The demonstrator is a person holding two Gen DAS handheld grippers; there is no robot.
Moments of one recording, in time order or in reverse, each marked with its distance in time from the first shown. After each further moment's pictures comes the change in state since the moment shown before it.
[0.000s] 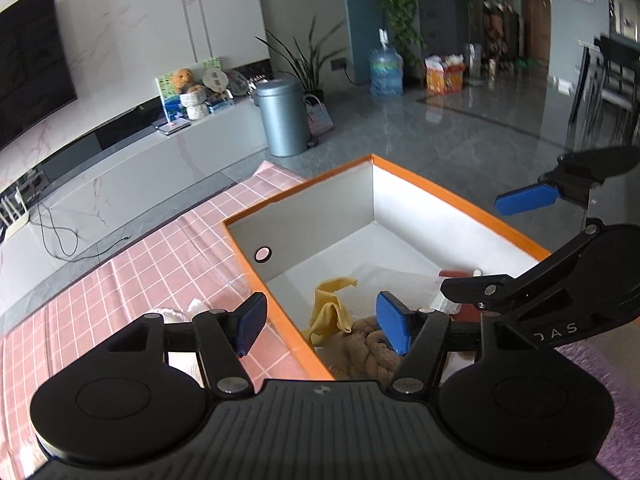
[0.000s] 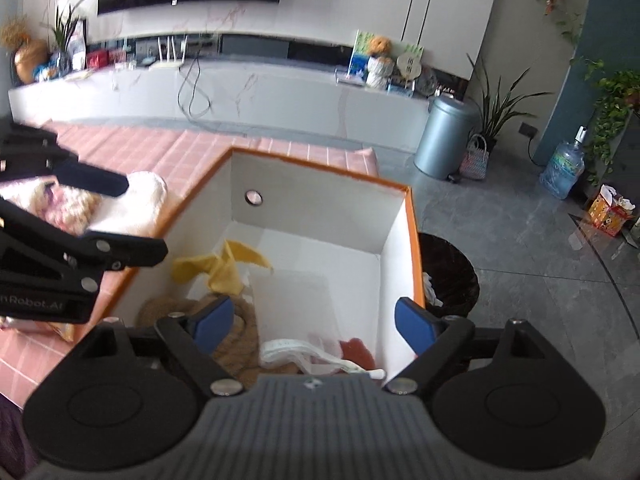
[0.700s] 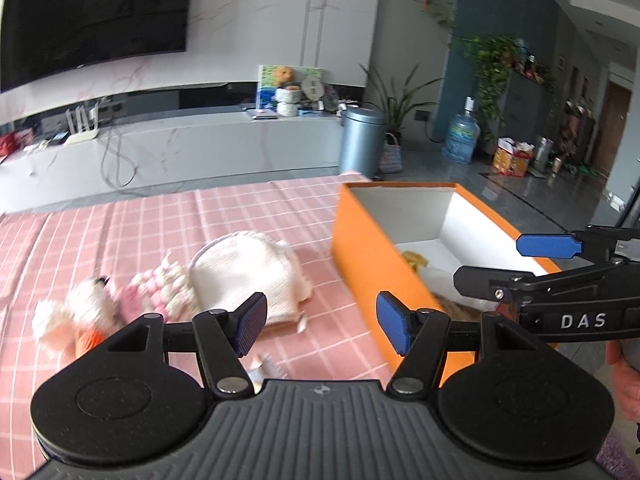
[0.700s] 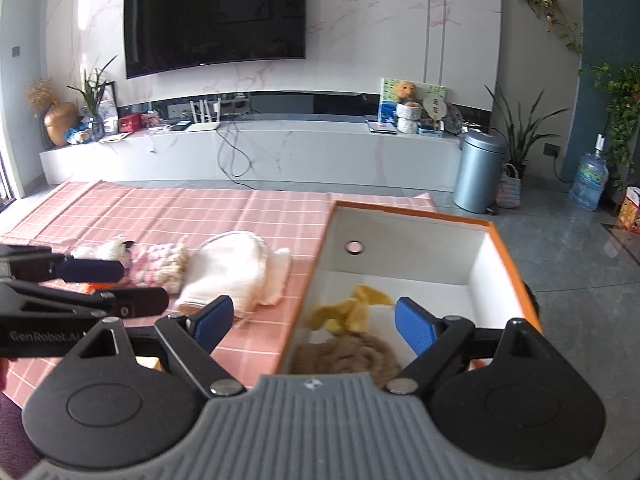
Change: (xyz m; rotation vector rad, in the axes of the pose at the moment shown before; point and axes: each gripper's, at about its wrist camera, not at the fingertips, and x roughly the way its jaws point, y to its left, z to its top) left arm -0.072 0.068 -0.085 -0.360 -0.102 0.093; right arm -0.034 0.088 -0.005 0.080 -0.160 0.117
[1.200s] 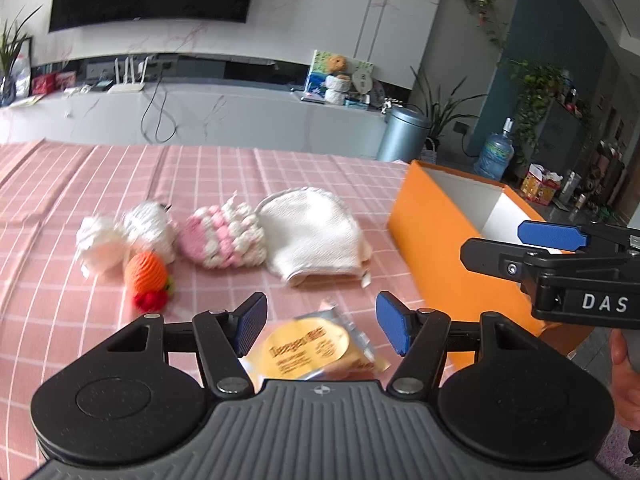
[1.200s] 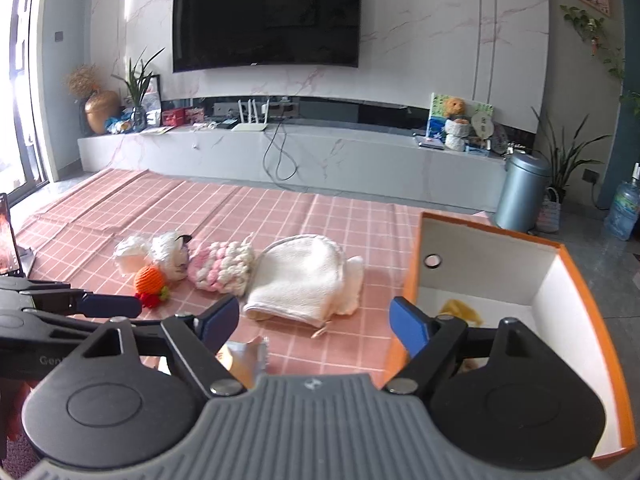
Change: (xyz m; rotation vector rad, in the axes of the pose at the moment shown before) left arm -0.019 0.063 -0.046 -0.173 0.019 0.036; right arm 0.018 0.067 -0.009 -0.083 -0.022 0.097
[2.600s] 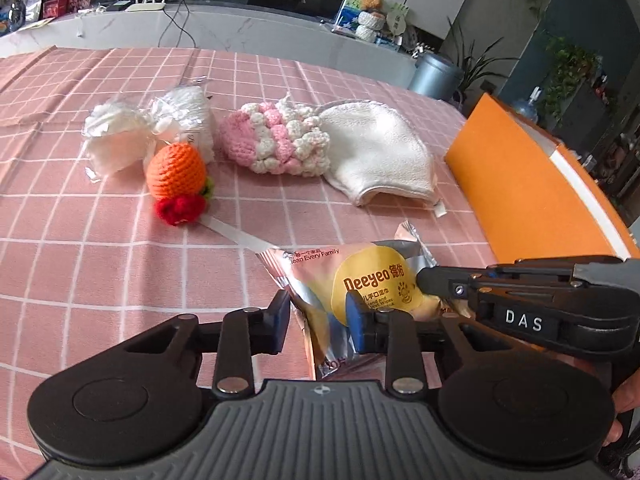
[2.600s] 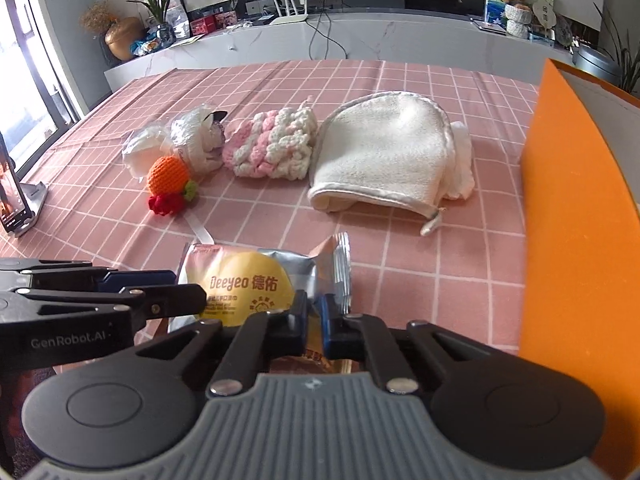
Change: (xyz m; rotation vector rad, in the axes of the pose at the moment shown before) left arm 0.043 0.056 -0.025 -0.085 0.207 0.013; right arm 0.118 0.037 -0.042 0.057 0.326 0.184
